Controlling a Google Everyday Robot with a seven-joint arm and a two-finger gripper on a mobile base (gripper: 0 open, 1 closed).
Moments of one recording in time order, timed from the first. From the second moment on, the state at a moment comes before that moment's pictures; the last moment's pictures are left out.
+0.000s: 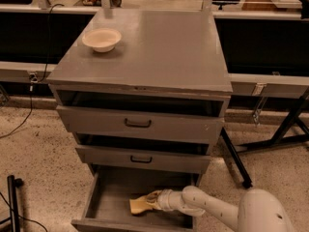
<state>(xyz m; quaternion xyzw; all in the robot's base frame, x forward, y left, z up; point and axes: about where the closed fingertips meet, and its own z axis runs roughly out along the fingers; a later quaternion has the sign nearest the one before) 0.553 0.018 0.154 -0.51 0.72 0.28 0.39</state>
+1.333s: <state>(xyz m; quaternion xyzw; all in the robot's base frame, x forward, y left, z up) 0.550 0.022 0.147 -0.51 0.72 0.27 0.38</state>
